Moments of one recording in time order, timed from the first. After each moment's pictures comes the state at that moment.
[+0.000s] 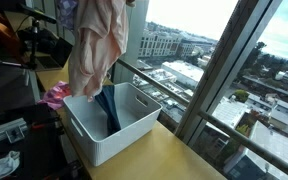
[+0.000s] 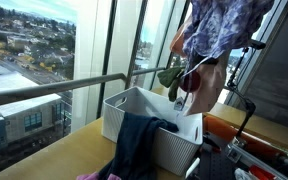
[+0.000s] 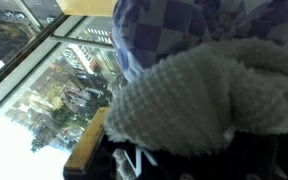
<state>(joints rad) 0.05 -0.64 0.24 -2.09 -0.55 1.94 0.37</state>
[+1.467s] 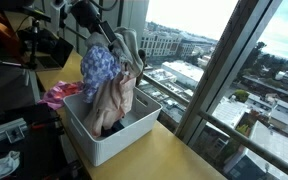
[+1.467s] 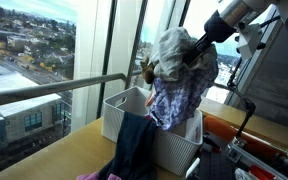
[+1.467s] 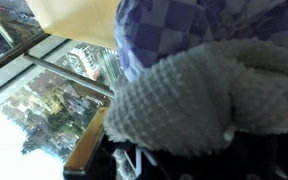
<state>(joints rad) -0.03 -0.36 0.27 -2.47 -0.89 2.36 0.75</state>
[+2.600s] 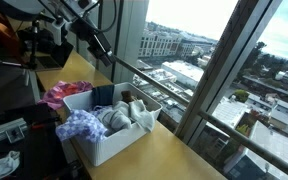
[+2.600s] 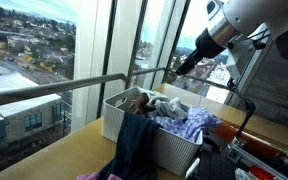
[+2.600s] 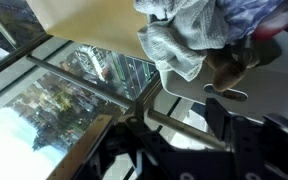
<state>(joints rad) 0.03 -0.26 0.27 -2.47 -1.04 2.34 0.96</state>
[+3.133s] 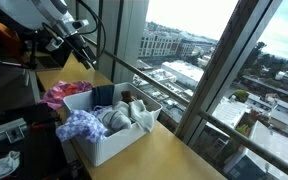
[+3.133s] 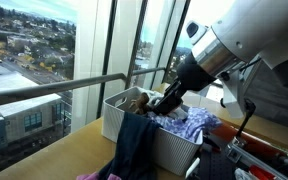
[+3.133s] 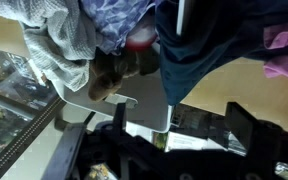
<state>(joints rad) 0.19 -0.03 0.28 -2.41 -0.97 2.51 1.04</state>
